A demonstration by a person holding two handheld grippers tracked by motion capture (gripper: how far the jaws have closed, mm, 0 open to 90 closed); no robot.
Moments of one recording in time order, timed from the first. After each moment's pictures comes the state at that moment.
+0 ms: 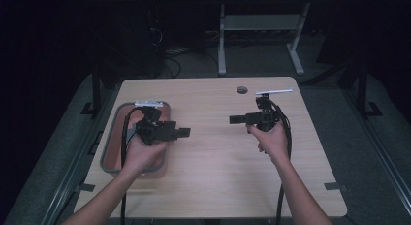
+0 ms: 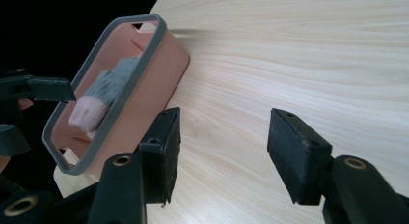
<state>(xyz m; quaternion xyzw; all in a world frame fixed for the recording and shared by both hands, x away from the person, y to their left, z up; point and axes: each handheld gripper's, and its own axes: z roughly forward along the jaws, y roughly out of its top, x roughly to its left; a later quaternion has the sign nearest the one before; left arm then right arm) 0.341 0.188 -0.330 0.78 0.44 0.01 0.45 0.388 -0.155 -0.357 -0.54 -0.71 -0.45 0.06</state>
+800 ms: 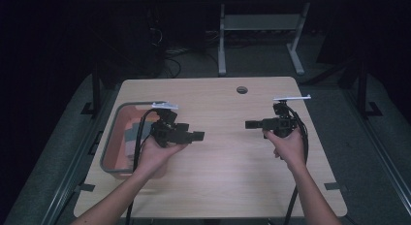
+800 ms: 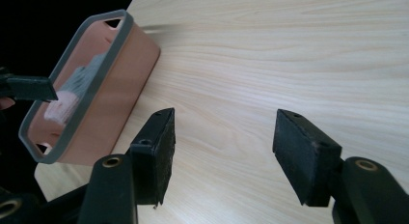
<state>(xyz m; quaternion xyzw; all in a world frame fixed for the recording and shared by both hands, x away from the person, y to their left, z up) 0.341 0.151 -0.339 0.79 0.41 -0.01 0.45 0.376 -0.201 -0.371 -0.56 -0.70 -0.44 0.05</state>
